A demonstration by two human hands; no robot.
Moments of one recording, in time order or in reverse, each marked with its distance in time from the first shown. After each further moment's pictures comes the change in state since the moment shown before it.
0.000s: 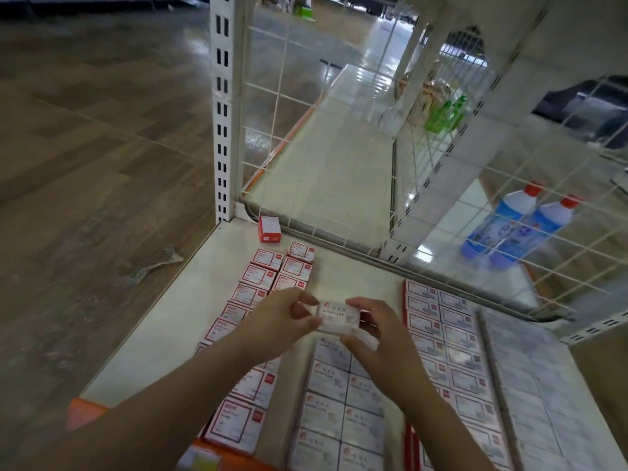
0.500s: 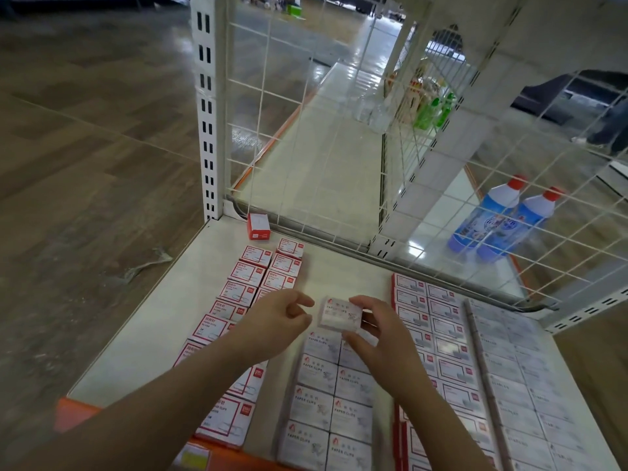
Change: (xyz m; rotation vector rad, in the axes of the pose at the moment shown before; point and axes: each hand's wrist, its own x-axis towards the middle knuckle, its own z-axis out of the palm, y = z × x) left_hand 0.000 0.000 0.012 0.065 0.013 0.025; right_hand -0.007 0.019 -0.007 -0.024 0.043 0.079
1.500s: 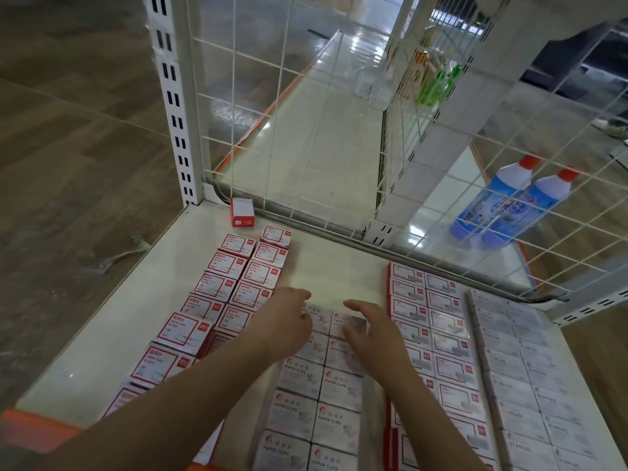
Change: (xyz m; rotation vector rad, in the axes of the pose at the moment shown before) left_hand 0.041 0.001 0.042 0.270 0.019 -0.041; right_hand 0.027 0.036 0.007 -0.177 -0.100 0.182
